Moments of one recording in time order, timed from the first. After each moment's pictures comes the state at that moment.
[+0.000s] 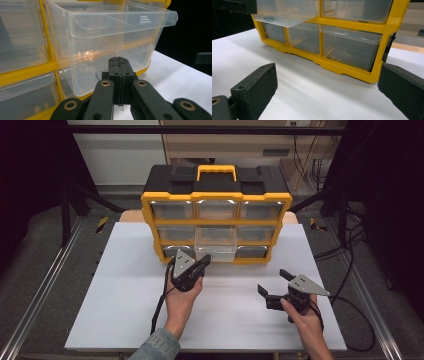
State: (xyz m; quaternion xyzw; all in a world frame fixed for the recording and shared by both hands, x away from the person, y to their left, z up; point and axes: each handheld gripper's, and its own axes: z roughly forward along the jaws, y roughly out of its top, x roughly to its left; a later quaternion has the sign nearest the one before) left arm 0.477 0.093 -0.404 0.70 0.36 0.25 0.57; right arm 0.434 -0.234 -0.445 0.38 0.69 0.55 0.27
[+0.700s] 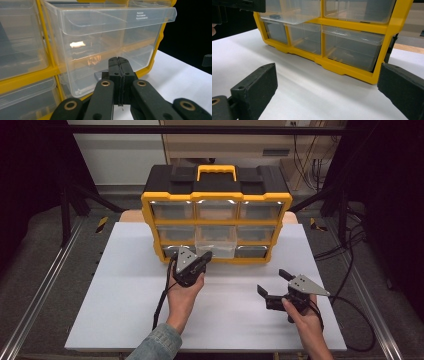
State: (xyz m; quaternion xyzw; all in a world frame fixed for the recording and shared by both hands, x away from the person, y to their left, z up) left arm 0.486 0.090 -0.400 0.70 0.36 0.25 0.56; right arm 0.433 -0.233 -0.445 0.38 0.69 0.55 0.27
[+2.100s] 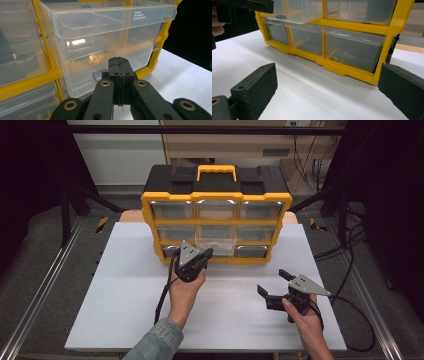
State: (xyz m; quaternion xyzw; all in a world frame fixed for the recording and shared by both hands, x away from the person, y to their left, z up) left arm 0.498 0.086 -0.395 0.71 0.37 0.25 0.55; right arm 0.434 -0.234 -0.445 0.38 0.69 0.55 0.27
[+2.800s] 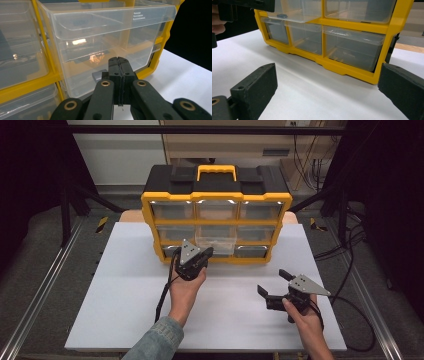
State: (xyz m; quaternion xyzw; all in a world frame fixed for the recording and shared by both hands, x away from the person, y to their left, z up) left arm 0.501 0.084 -0.394 0.71 0.37 0.25 0.54; right arm 0.434 -0.234 -0.445 0.38 0.69 0.55 0.27
